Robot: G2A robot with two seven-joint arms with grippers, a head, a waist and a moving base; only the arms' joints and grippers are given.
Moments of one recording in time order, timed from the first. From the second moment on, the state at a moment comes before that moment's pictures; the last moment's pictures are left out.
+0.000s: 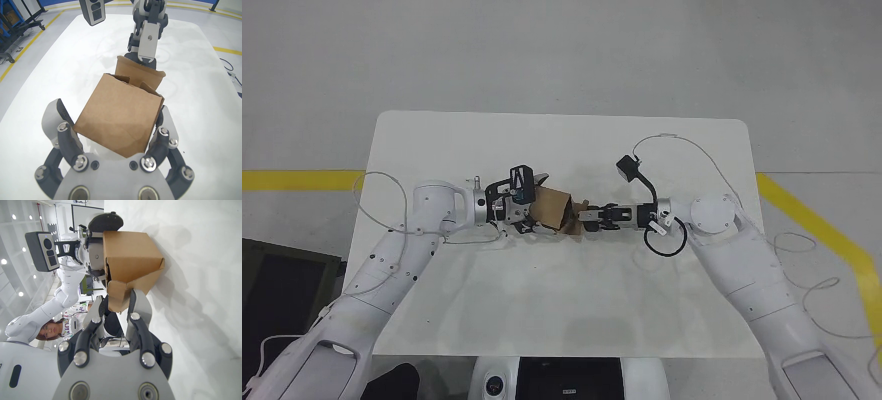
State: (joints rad) left arm 0.82 -1.07 -0.94 -1.23 1.47 -0.98 0.21; right arm -0.83 -1.18 0.99 -1.19 0.23 -0.26 1.12
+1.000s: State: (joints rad) left arm 0.82 -1.07 -0.94 -1.23 1.48 -0.99 0.20; right arm -0.75 -1.23 0.90 -1.05 0.24 -0.29 1.07
